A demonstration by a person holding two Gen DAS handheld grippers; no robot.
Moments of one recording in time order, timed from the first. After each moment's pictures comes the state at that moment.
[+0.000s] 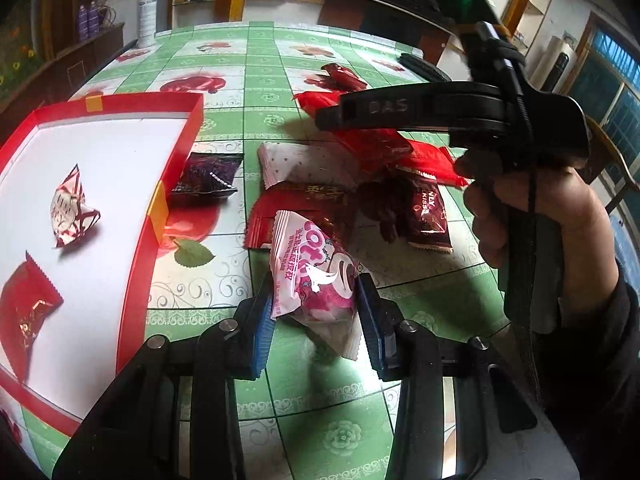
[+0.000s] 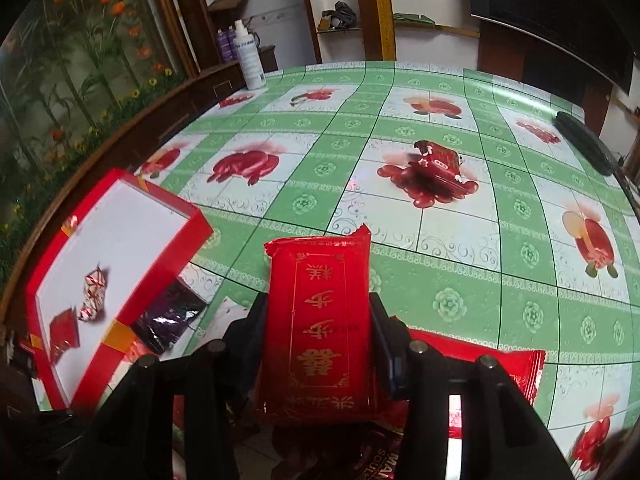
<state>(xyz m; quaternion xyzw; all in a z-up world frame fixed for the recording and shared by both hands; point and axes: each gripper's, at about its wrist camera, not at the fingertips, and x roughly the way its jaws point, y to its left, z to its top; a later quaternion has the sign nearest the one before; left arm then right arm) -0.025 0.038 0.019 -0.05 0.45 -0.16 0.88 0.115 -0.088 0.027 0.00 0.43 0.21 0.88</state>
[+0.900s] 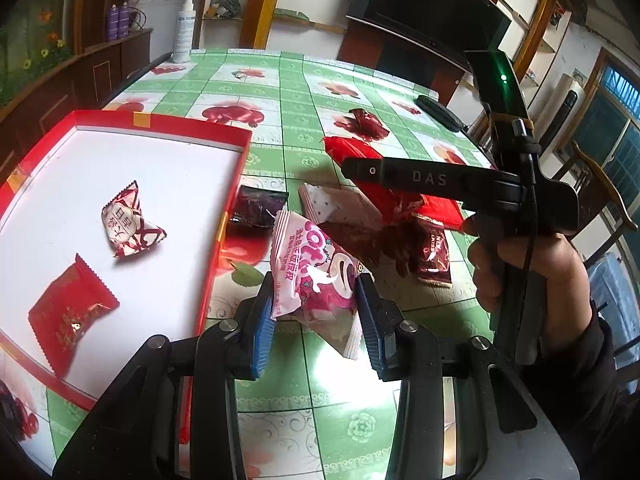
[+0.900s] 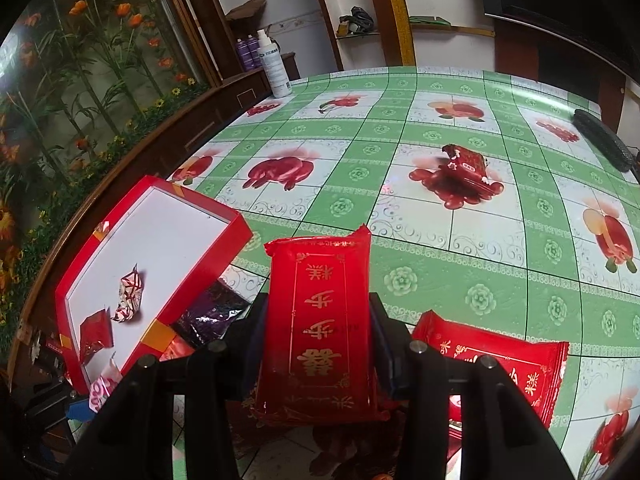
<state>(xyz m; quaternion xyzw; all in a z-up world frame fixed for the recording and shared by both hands) -0.034 0.074 0.050 -0.09 0.42 -0.13 0.90 0.104 -0.082 0.033 0.02 0.42 0.25 0.87</state>
